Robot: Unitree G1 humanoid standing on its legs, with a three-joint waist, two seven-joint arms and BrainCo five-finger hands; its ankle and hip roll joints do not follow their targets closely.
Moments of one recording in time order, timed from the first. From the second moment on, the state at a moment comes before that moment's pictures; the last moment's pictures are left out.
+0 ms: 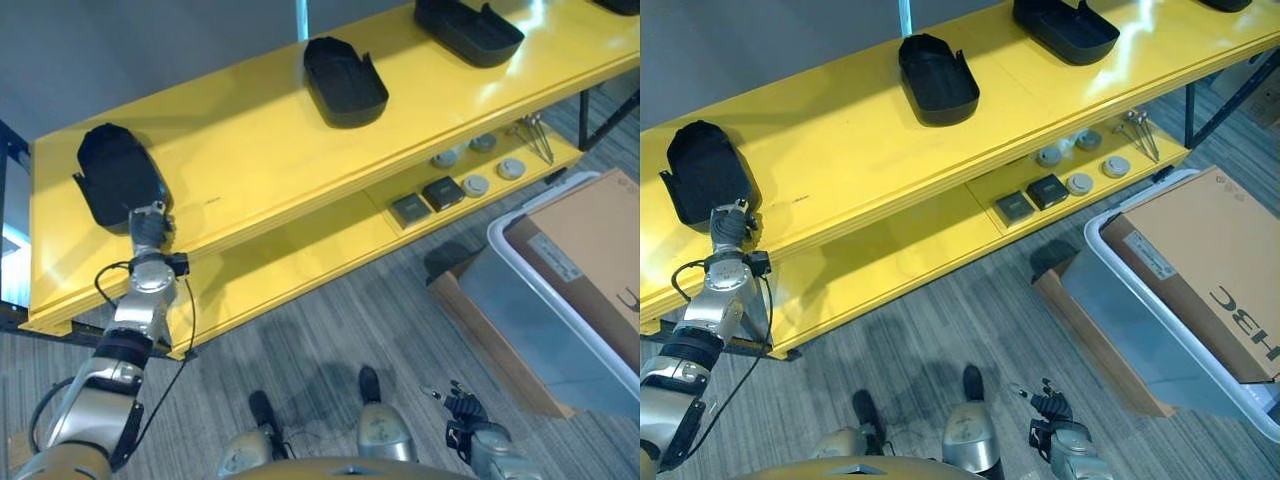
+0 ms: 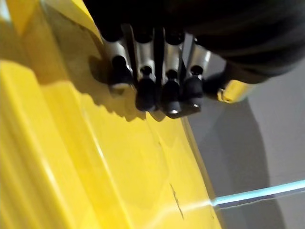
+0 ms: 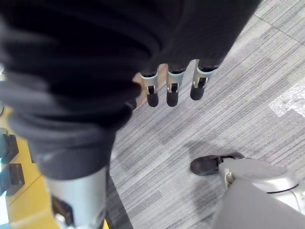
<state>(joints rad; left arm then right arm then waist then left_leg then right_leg) -0.50 0.50 -0.15 0.62 -0.41 -0.05 0.49 0.15 -0.42 0.18 0.65 0.42 0.05 -0.18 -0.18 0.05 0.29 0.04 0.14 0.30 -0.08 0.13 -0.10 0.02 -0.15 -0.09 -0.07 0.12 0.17</state>
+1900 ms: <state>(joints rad) 0.15 0.22 -0.11 1.23 -0.62 -0.20 -0.06 0.12 -0.29 0.18 1.20 0.23 0.03 -0.12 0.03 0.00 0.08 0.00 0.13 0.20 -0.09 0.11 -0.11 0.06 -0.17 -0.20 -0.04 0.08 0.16</state>
